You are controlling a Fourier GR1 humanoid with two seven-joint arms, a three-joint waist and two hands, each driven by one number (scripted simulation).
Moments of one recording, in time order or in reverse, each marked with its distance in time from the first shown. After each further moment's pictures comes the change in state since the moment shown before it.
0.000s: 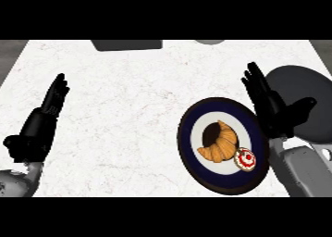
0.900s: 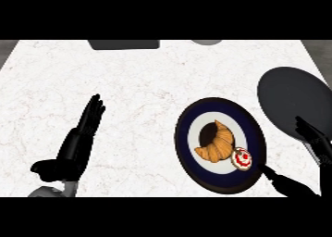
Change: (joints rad) left arm 0.094 -0.224 -0.067 0.016 0.056 -0.075 -0.138; right arm 0.567 -0.186 -0.017 -0.476 0.351 -0.276 -0.039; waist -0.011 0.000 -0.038
